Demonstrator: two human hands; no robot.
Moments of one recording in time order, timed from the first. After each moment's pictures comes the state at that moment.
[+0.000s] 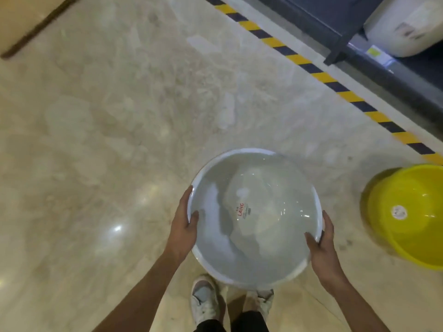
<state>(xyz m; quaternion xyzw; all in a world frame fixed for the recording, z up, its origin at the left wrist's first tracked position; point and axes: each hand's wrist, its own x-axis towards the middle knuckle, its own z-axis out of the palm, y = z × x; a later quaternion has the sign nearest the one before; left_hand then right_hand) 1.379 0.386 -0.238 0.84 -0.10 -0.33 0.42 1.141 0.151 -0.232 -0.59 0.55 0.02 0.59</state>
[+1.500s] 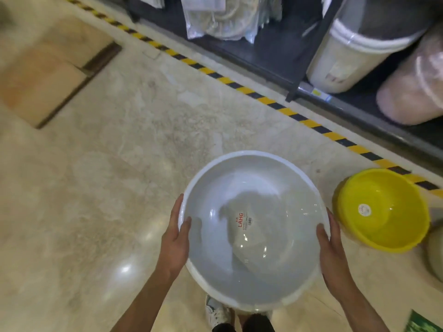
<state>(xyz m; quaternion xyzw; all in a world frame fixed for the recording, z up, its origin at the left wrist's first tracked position) 1.388 0.366 -0.022 0.80 -0.05 -0.36 0.47 1.142 0.150 -0.051 -0.51 0.59 -0.13 0.61</state>
